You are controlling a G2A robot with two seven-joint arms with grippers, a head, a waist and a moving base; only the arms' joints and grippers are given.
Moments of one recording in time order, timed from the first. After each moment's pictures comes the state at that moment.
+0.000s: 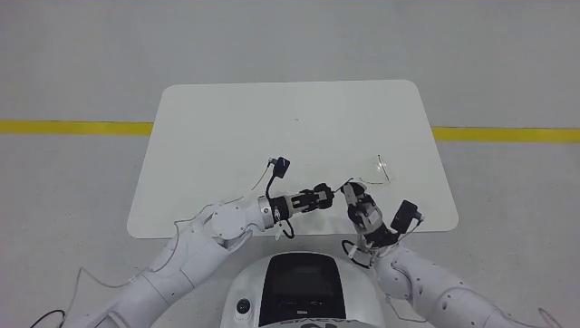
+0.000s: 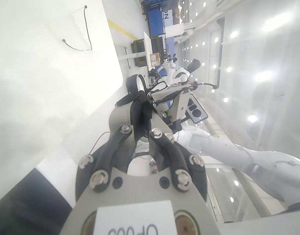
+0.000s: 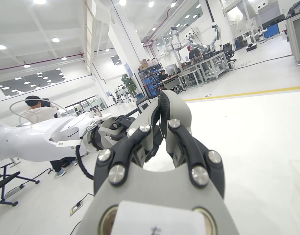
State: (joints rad) left arm 1.21 -1.15 -0.71 -1.39 -0.26 -0.34 -0.51; right arm -1.37 -0.98 0.55 -1.32 -0.78 -0.34 -1.11
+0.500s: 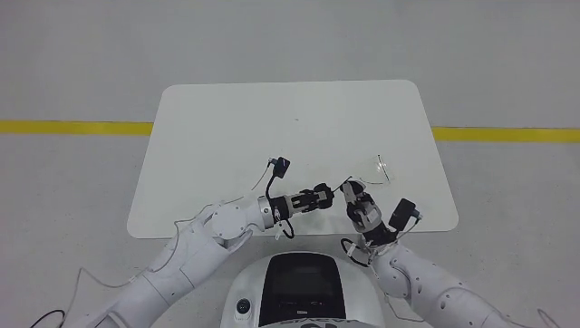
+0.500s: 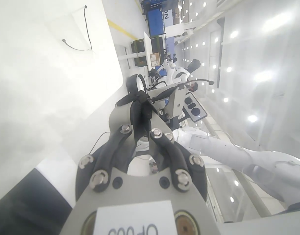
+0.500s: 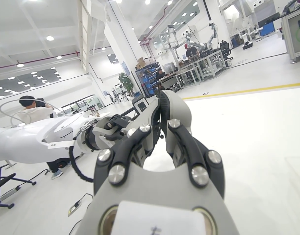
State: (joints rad) left arm 1.21 -1.15 -0.71 -1.39 -0.26 -0.34 -0.51; right arm -1.39 -1.00 0.58 -1.31 -0.78 -0.34 -1.08
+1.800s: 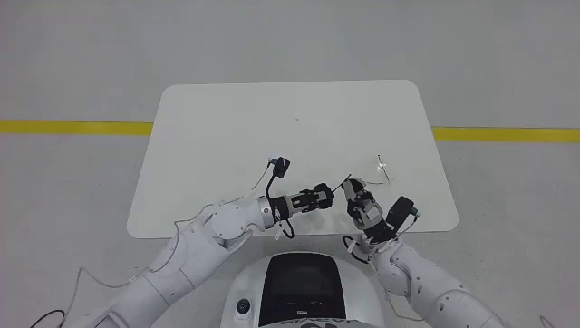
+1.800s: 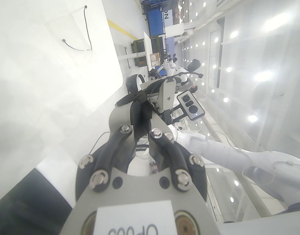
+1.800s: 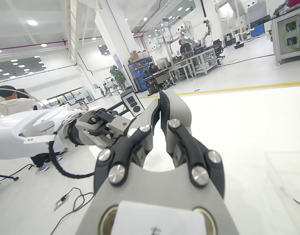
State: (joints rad) left arm 1.21 -1.15 -0.71 -1.39 -0.26 -0.34 -0.51; right arm -1.45 -1.04 0.72 -1.30 -0.88 -0.34 -0.99
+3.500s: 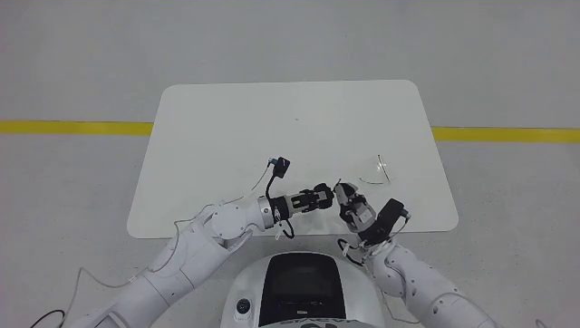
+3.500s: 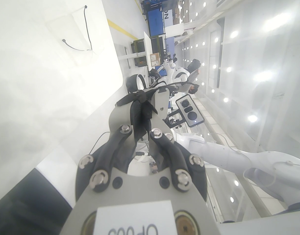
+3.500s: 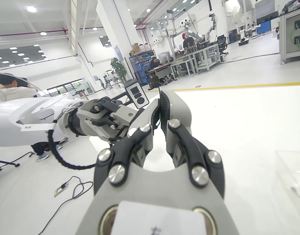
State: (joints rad) left arm 1.21 -1.15 -0.71 -1.39 -0.26 -0.34 -0.51; right arm -1.47 -1.09 0.76 -1.28 -0.96 -0.34 -0.95
